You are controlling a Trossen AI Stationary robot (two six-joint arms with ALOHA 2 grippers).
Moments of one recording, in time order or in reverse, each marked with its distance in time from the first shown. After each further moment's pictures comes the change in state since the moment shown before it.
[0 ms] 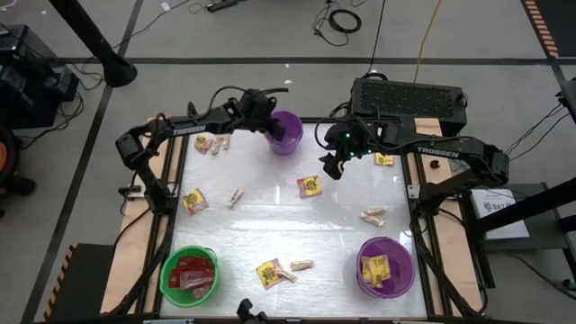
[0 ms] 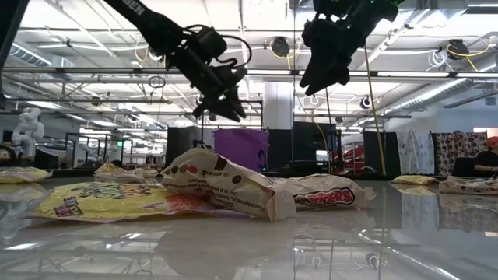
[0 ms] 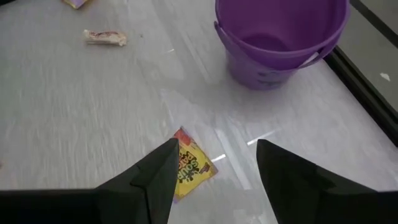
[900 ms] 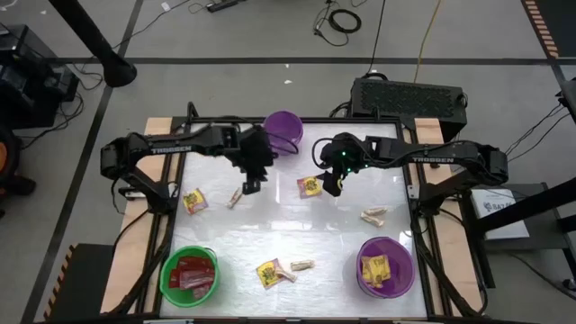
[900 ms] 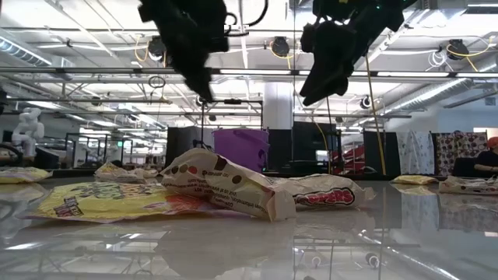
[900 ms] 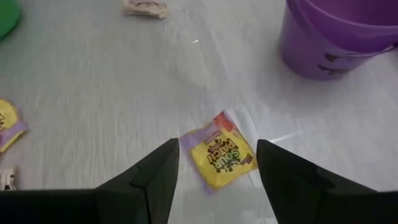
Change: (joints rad) left arm -0.320 -0.166 0.029 -0.610 0.105 0.532; right arm 0.107 0.011 -0.114 0.115 -0.033 0.005
